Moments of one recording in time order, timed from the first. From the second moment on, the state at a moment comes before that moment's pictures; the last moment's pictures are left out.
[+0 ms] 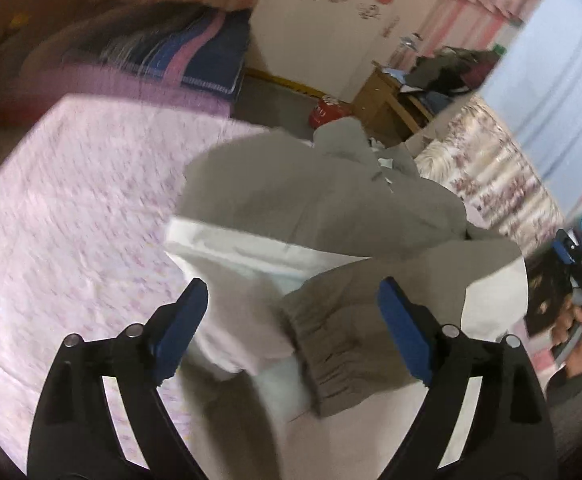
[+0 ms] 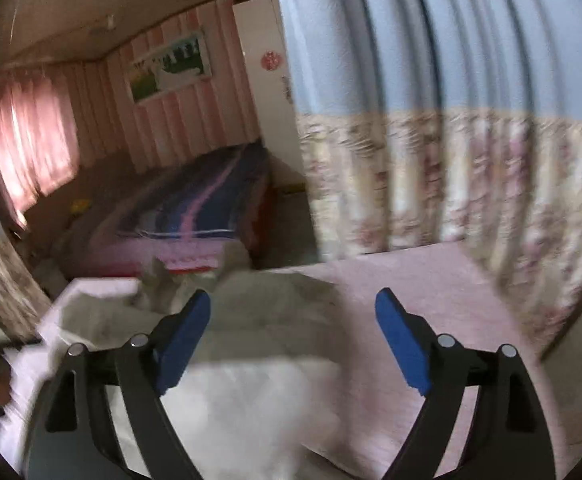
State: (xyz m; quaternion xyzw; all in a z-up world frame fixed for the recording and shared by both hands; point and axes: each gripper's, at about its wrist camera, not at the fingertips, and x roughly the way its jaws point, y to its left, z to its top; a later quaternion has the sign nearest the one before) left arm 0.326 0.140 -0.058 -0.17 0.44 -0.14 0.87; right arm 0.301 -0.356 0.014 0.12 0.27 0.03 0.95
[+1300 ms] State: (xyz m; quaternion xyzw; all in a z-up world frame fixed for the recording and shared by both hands) left arm 0.320 0.031 -0.044 0.01 0.39 -0.11 0.91; right arm 0.312 -0.315 -0.042 0.02 0.33 0.04 0.94
